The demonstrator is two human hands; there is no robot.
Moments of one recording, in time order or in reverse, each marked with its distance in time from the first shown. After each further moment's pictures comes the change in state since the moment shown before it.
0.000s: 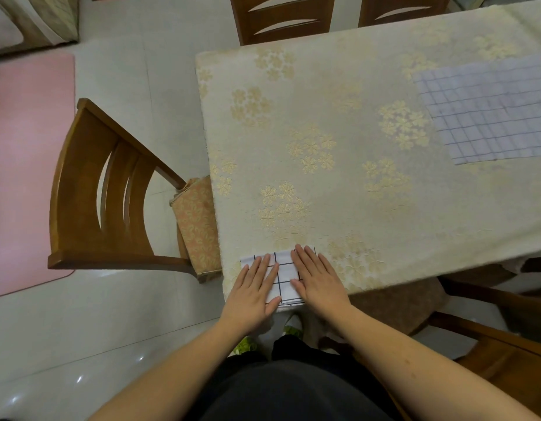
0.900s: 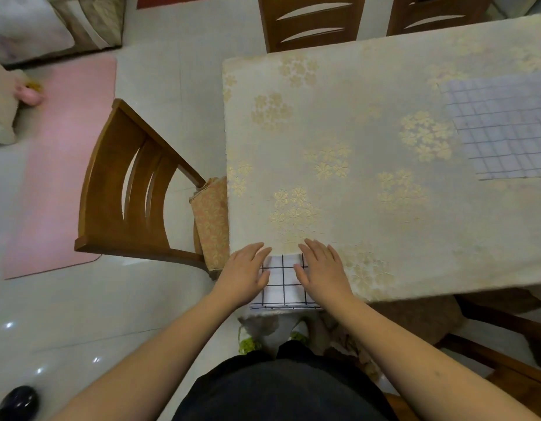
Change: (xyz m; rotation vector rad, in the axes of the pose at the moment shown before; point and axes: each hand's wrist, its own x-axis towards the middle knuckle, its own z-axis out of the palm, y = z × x) left_hand 0.018 -0.011 -0.073 -0.167 0.033 -0.143; right_hand 0.015 -0.005 -0.048 0.182 0.103 -0.011
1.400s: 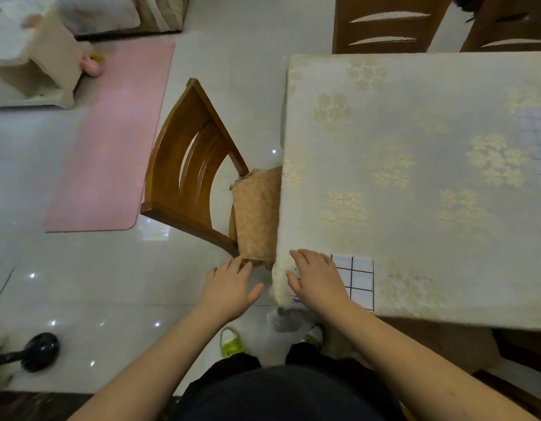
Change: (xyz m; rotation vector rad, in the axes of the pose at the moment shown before) left_hand -0.105 -0.062 -0.034 0.131 -0.152 -0.368; right_hand 0.004 -0.117 0.003 -0.091 -0.101 -0.224
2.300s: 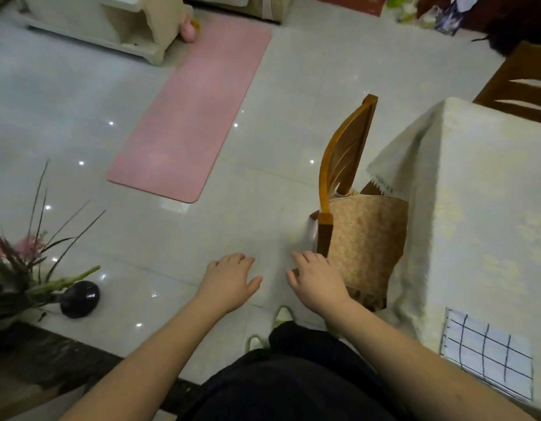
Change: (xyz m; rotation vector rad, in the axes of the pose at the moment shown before) left_hand -0.064 -0.340 0.005 -0.233 0.044 -0.169; right_hand 0.128 -0.337 0.037 -0.130 -0.131 -0.138
